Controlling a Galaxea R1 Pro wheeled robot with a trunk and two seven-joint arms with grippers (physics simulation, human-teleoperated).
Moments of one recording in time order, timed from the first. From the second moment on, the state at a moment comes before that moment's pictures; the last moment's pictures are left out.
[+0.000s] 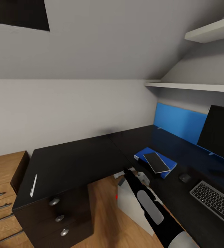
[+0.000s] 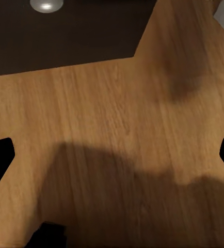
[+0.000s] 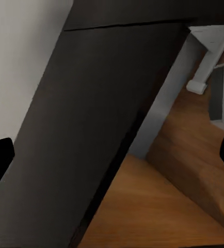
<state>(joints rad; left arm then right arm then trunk) -0.19 0.24 -1.12 -0.81 1.25 -0.20 0.51 -0.50 0.03 0.45 -1.05 -1.21 -0.06 -0.37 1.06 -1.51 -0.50</state>
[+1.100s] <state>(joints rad) -0.19 0.21 -1.12 -0.76 1.25 -0.20 0.51 -0.50 0.17 0.45 -0.89 -0.84 -0.06 -0.39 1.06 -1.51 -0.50</state>
